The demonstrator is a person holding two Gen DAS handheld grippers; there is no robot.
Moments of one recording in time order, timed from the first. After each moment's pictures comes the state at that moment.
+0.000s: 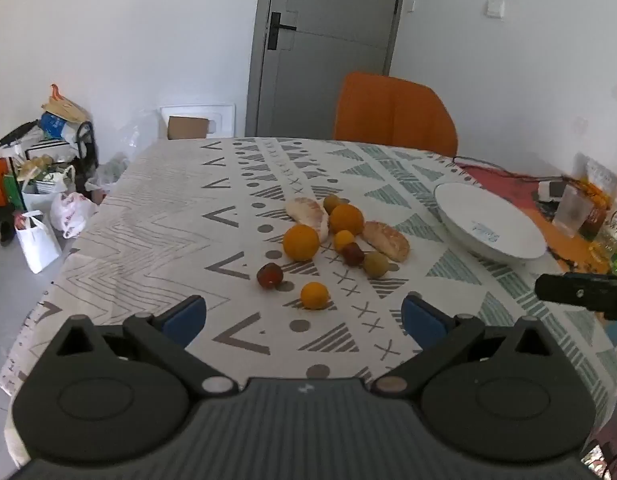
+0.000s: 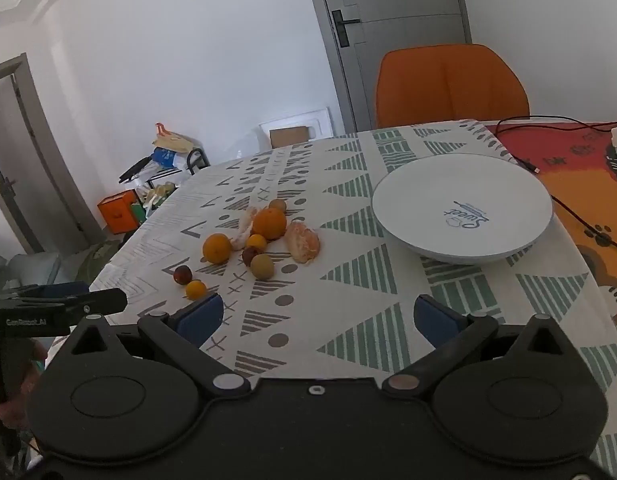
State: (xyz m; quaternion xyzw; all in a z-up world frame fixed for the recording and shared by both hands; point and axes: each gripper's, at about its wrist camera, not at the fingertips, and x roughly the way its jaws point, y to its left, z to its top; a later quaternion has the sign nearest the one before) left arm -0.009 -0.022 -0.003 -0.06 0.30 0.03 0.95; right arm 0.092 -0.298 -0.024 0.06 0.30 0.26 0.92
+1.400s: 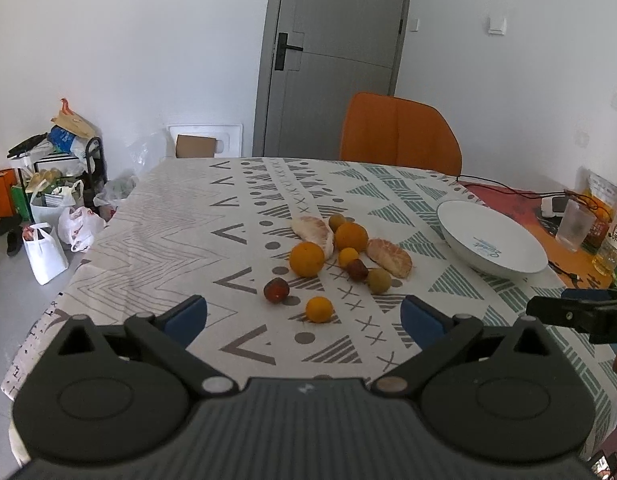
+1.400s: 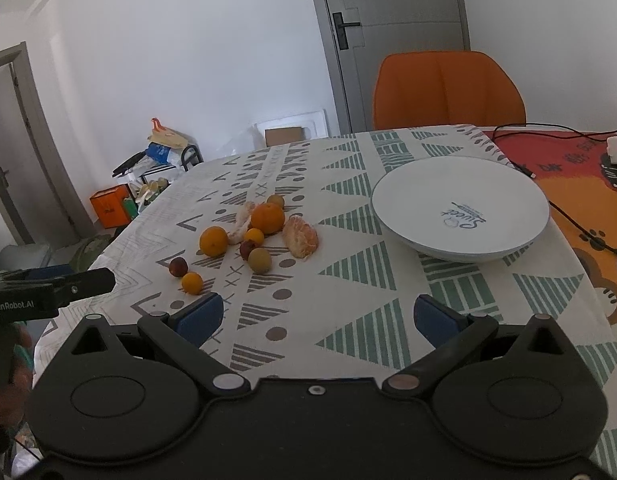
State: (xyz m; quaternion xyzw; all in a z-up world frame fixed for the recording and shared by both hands) left arm -0.012 -0.012 0.004 -0.07 0.27 0.04 0.96; right arm 0.085 -0.285 -0.028 0.04 0.30 0.24 0.92
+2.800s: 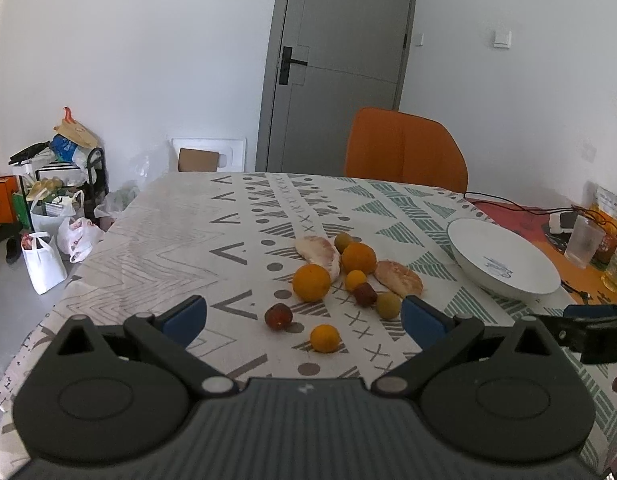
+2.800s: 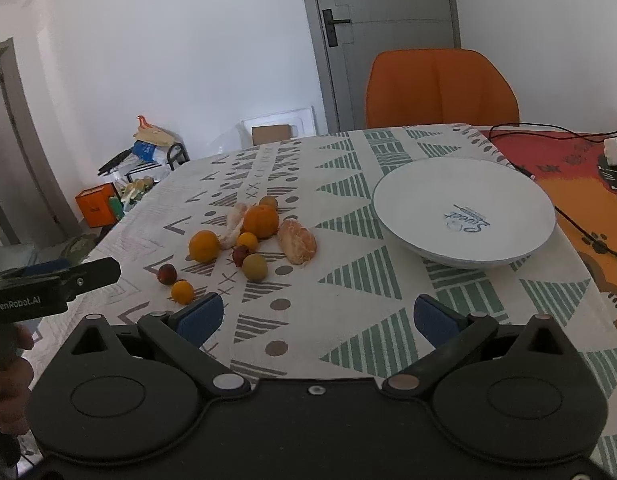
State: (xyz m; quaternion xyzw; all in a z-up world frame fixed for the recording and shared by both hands) left arm 0.008 -0.006 -0.007 -0.07 0.25 0.05 0.97; right arm 0.097 -0.260 -0.033 0.02 0.30 0.21 0.93
